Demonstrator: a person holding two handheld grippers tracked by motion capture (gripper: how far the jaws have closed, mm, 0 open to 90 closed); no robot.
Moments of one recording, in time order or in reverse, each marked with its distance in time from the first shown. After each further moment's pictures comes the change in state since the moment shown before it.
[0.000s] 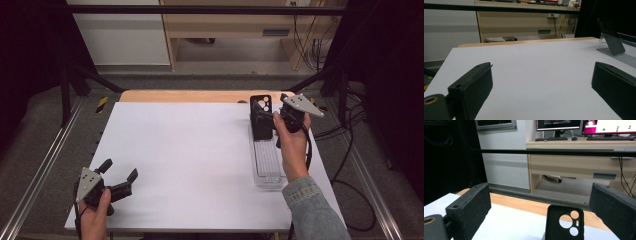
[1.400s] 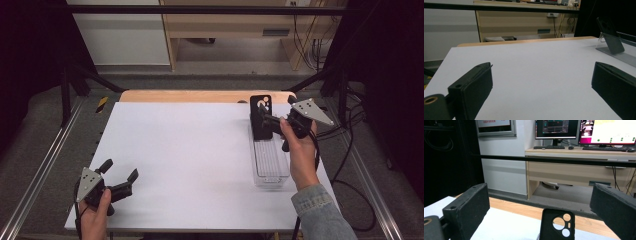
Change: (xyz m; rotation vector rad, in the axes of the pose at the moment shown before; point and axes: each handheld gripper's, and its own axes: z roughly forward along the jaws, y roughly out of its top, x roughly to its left) left arm 0.000 0.000 0.000 0.003 -0.004 0.000; right arm -0.002 0.002 -0.024 -0.061 -0.012 -0.031
